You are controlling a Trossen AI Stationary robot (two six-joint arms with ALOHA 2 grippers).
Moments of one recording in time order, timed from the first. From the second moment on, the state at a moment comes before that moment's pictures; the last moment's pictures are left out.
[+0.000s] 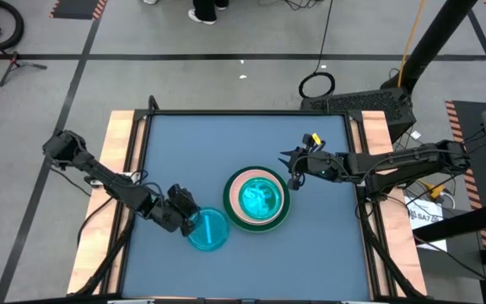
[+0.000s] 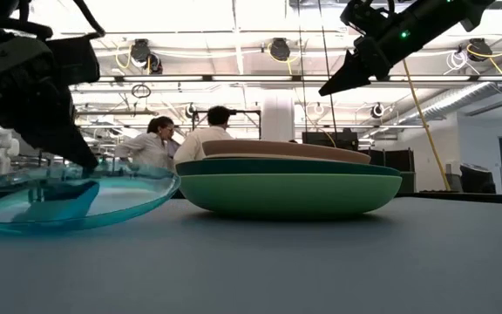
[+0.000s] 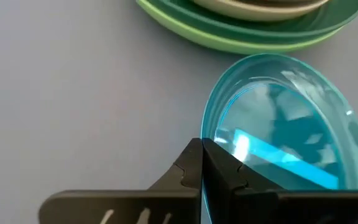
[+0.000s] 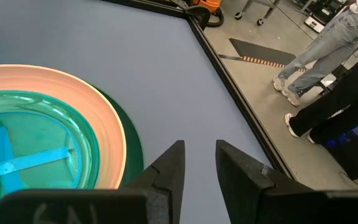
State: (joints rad) left arm -0.54 1.28 0.48 -0.17 -0.50 -0.87; right arm 0.01 1.12 0.65 -0.05 0.50 -0.14
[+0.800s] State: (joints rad) left arm -0.52 1.16 0.91 -0.60 -0.61 -0.69; right arm 0.01 1.12 0.65 -0.05 0.50 -0.14
